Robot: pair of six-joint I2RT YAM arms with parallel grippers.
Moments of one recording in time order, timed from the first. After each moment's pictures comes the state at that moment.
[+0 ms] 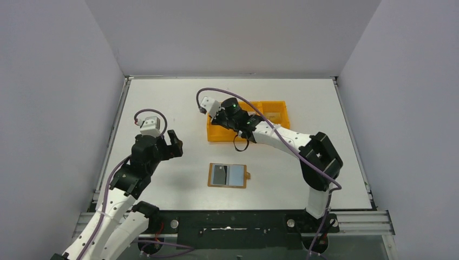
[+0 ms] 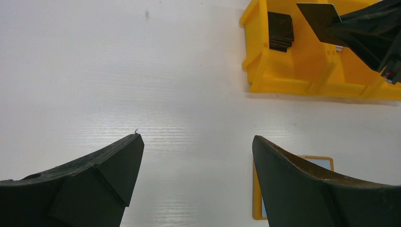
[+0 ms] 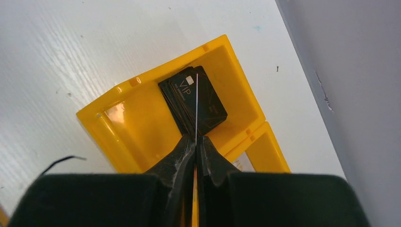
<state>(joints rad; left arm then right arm) -0.39 0.66 0.63 -0.42 -0.23 -0.42 0.78 1.80 1.34 -0.07 0.08 -0.51</state>
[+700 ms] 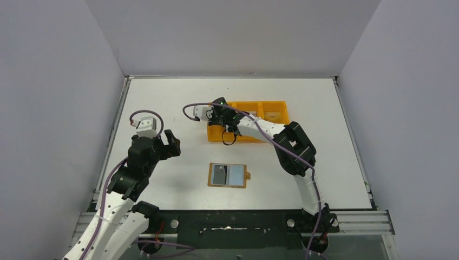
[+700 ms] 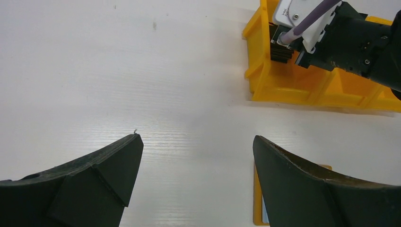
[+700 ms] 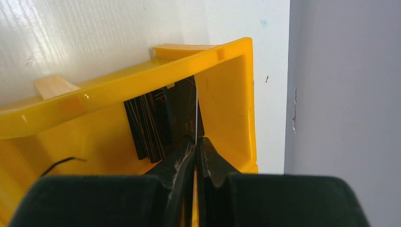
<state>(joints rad) -0.38 0.62 0.63 -0.43 -0.25 -0.41 0.76 2.14 1.61 -0.14 0.18 -0.91</state>
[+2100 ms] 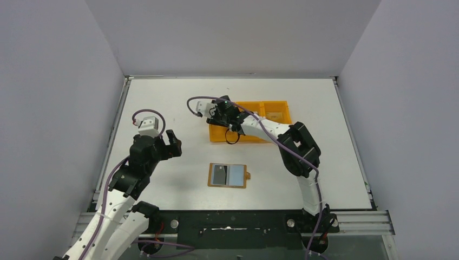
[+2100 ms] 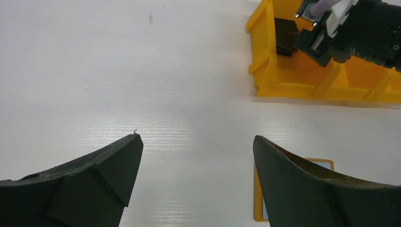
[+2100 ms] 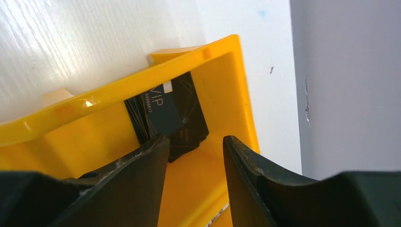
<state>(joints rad) -0.37 0.65 0.63 -0.43 -0.23 -0.41 0.74 2.13 1.59 -0.13 0.15 -0.82</state>
